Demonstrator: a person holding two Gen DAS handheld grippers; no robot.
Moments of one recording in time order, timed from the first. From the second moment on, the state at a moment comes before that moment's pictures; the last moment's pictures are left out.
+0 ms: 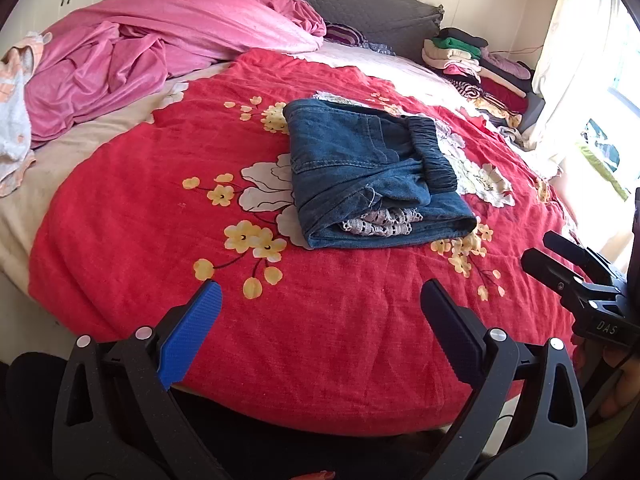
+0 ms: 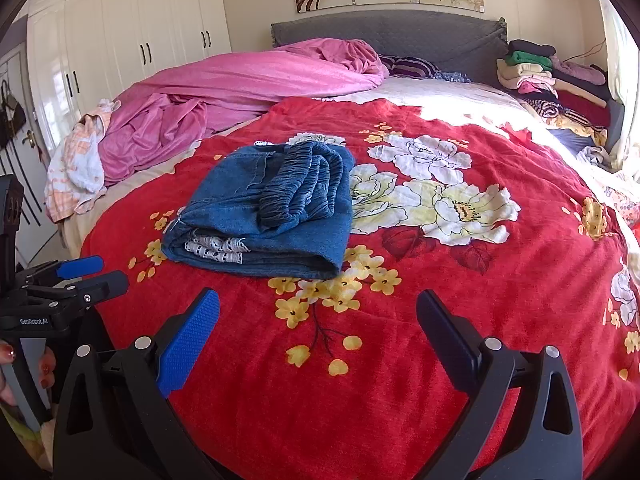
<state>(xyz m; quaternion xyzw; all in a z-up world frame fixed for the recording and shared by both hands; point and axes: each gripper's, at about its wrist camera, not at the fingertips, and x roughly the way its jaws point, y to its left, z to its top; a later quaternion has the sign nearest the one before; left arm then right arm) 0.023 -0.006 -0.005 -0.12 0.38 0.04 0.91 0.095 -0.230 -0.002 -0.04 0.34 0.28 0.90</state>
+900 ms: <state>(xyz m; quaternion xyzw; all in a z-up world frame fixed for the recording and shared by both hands) 0.083 0.121 -0.012 -0.13 0.41 0.17 0.88 0.172 -0.316 -0.007 -0.01 0.35 0.16 0.92</state>
